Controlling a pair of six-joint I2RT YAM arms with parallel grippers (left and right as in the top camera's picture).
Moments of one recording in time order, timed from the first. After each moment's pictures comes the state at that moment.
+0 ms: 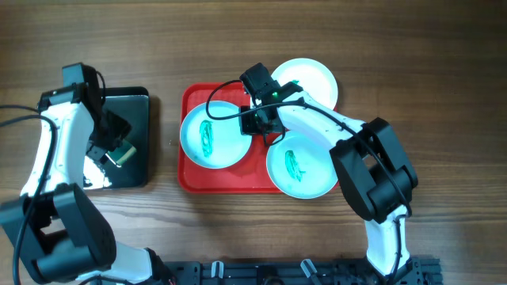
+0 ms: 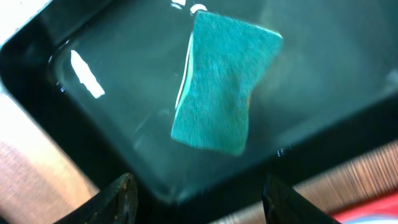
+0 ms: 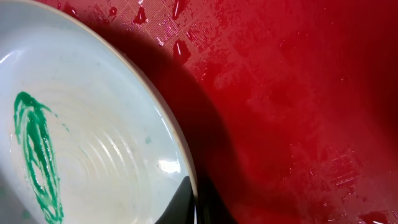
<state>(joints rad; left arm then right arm) 0.25 1.68 1.23 -1.05 -0.13 -0.76 0.60 2.13 1.46 -0.60 -0.20 0.52</state>
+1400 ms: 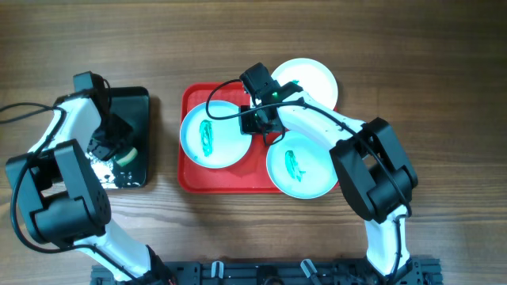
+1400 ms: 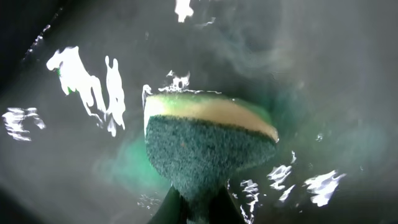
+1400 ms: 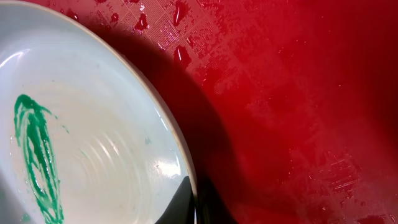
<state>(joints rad) 0.28 1.89 1.19 -0.85 -0.16 -0.60 0.60 2.13 1.46 -0.59 -0.19 0.52</state>
